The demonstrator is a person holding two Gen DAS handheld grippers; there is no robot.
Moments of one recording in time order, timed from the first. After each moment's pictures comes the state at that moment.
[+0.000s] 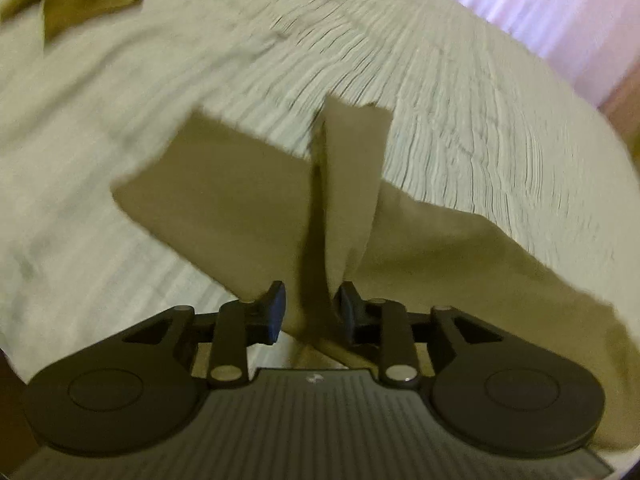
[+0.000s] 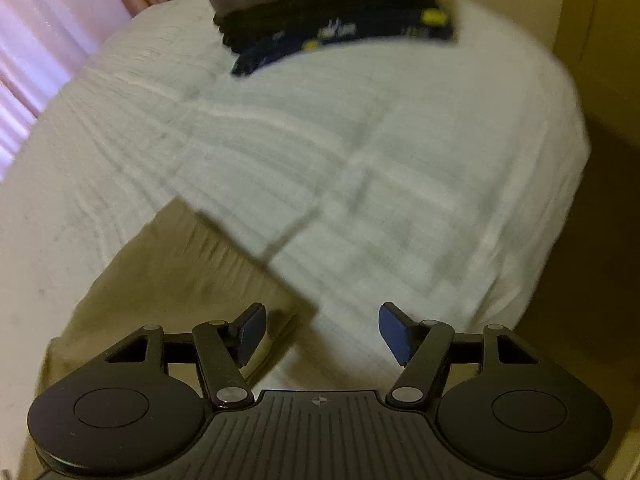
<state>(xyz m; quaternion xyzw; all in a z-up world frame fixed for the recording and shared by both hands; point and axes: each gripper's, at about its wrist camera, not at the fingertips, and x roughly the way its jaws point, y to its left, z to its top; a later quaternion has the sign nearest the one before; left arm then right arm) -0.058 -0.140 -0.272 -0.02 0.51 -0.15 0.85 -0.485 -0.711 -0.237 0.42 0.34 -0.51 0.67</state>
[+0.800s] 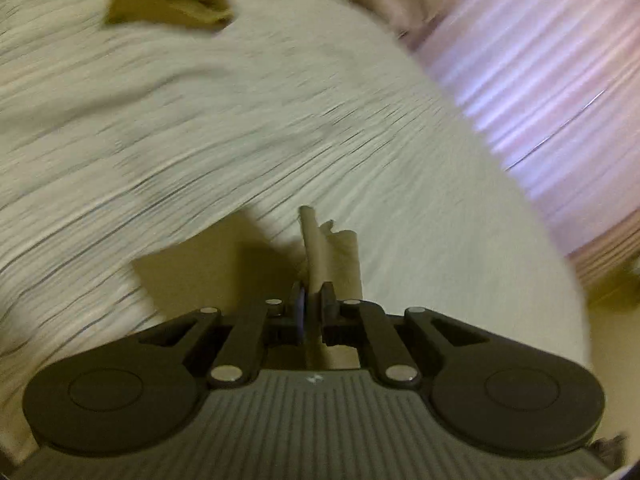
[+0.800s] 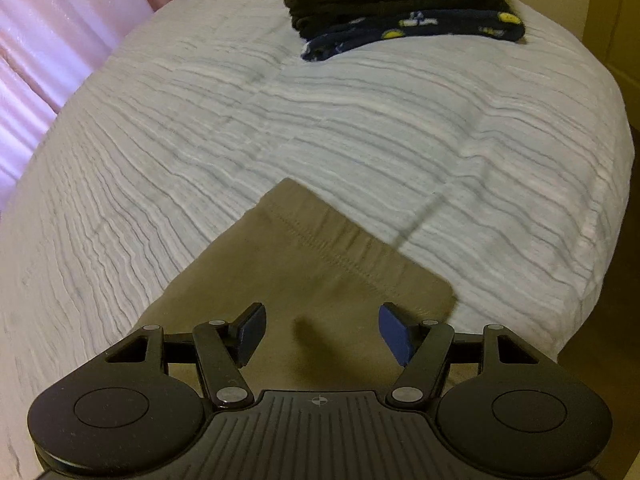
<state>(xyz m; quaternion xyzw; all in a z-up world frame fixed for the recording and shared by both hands) 0.002 -0.061 -0.304 -0.25 0.45 -0.10 0.85 -0.397 -0.688 -0.249 0.44 0.34 -0.47 0.68</state>
